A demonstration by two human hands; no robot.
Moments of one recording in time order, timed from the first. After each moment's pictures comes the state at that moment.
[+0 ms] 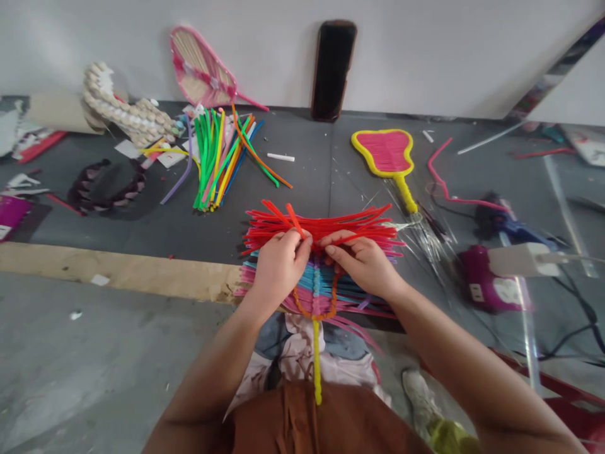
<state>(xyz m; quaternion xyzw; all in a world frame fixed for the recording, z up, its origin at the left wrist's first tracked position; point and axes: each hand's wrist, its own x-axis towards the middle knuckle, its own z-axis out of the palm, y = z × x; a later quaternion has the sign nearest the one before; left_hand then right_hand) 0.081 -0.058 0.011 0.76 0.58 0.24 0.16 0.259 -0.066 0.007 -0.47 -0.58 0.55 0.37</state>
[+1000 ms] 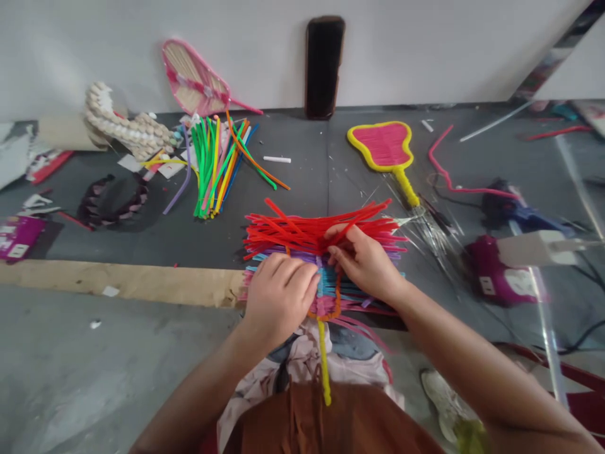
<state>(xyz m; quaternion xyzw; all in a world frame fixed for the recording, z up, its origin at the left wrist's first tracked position) 0.064 -0.098 0.036 0.88 0.39 0.25 -0.01 0.259 -0.070 0.000 -0.51 -0.64 0.44 0.38</state>
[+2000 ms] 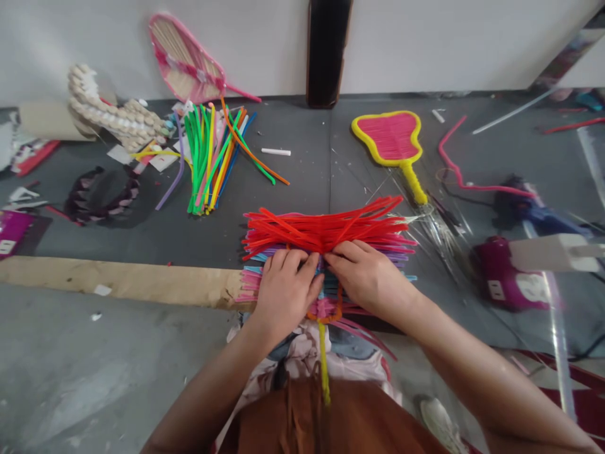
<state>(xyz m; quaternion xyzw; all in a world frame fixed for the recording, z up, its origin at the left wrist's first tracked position) 0.076 -0.093 0.003 0.87 0.48 0.10 0.05 0.268 -0.080 0.006 -0.41 -0.90 0.07 0.14</state>
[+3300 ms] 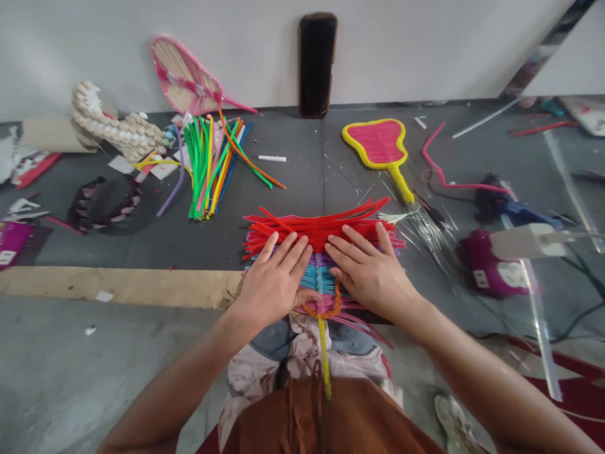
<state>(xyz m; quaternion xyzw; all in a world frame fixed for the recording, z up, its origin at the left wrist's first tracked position) 0.050 -0.076 0.015 0.94 0.34 0.03 -0.04 0.276 -0.099 -0.002 -0.49 -0.86 -0.01 0.17</state>
